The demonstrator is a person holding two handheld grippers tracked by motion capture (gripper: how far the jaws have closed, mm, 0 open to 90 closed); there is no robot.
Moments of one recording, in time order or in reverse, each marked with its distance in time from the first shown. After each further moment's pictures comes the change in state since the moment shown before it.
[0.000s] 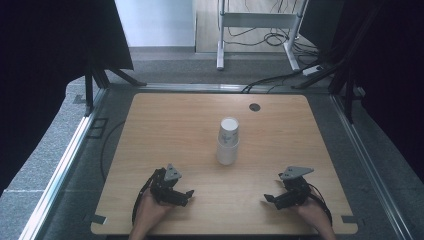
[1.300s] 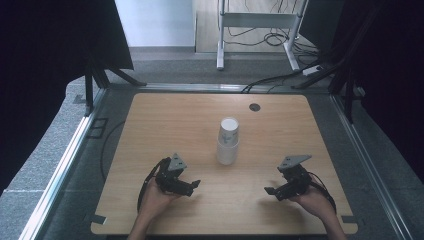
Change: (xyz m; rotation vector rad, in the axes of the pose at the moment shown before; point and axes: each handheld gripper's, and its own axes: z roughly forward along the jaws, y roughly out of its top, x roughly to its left) left arm 0.003 0.036 -0.001 -0.063 -0.043 0.039; right arm -0.007 0.038 -0.015 0.077 0.038 -0.034
